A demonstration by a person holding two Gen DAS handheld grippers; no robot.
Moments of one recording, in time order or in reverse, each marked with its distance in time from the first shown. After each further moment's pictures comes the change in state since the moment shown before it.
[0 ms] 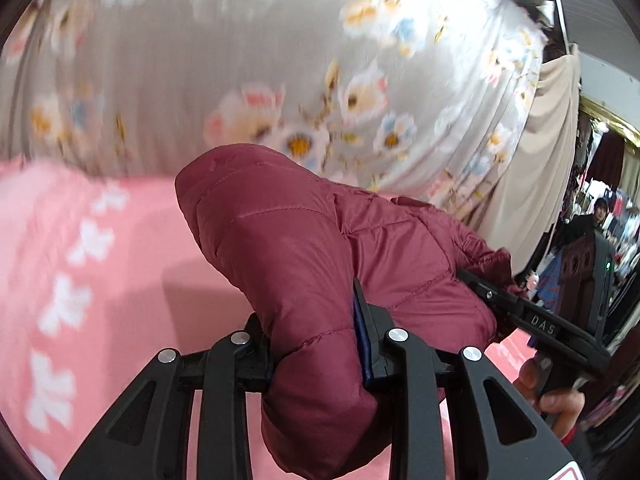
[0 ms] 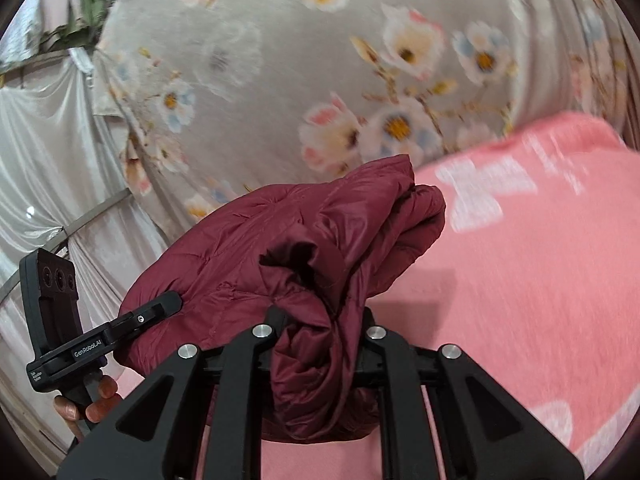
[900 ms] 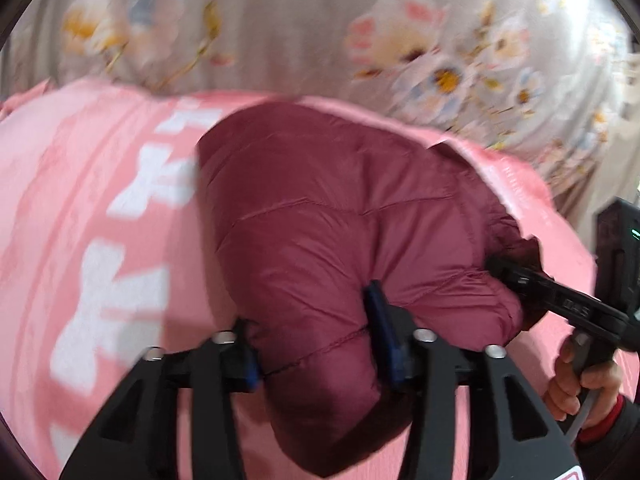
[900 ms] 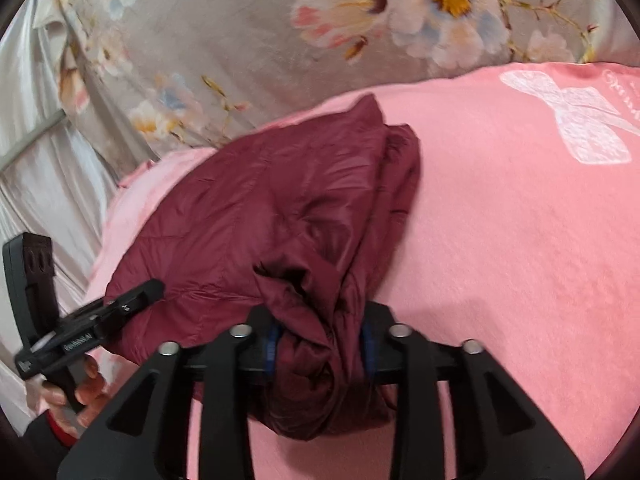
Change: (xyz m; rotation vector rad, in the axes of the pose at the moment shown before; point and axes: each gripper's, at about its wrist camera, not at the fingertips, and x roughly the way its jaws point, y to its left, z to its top) left arm 0.116 0.210 -0.052 -0.106 0.248 0.209; right arm 0.244 -0.031 -0.084 -0.029 0.320 -0.099
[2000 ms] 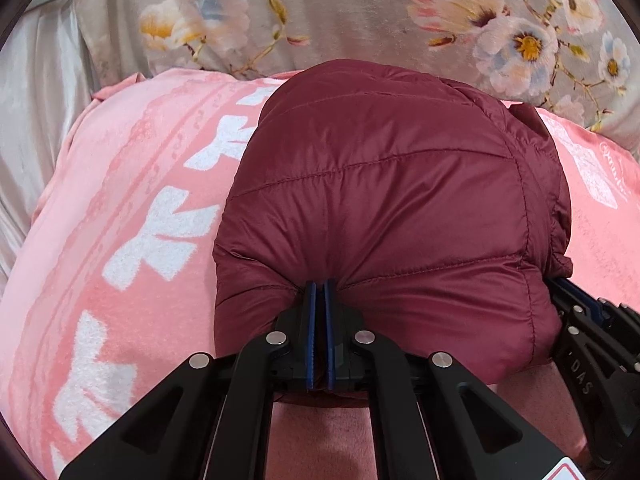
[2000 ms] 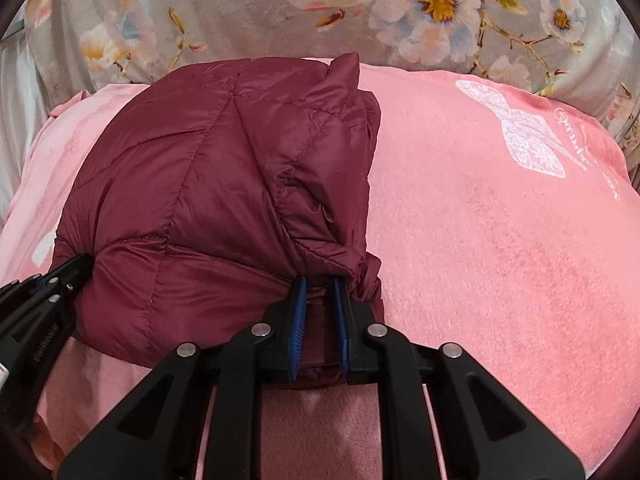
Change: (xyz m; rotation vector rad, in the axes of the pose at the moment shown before) left arm 0.025 -0.073 -0.032 -0.059 -0.004 0.452; right arm 0.016 0.031 -0.017 -0.125 0.072 -0.319
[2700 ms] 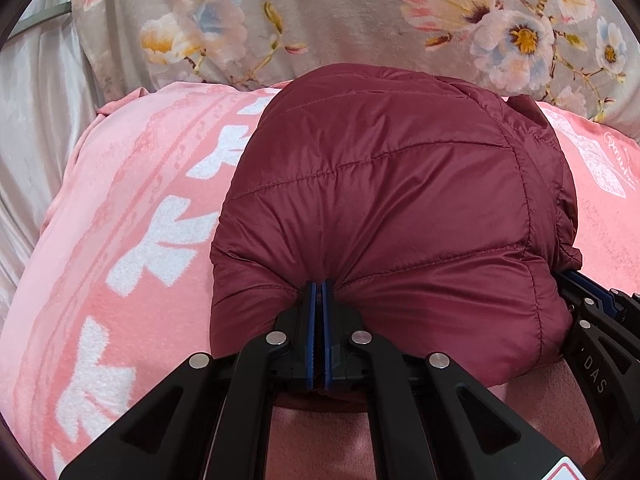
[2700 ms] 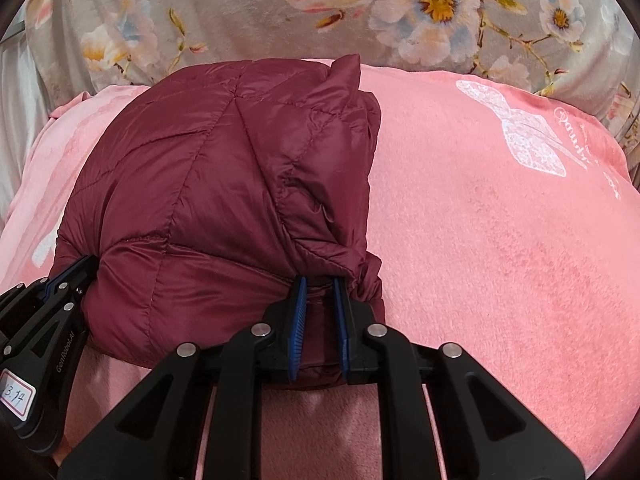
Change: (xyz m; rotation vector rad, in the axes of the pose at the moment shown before) left arm 0.003 -0.007 -0.004 0.029 -0.036 0.041; right arm 0.000 0.001 -0.001 0.011 -0.009 0.008
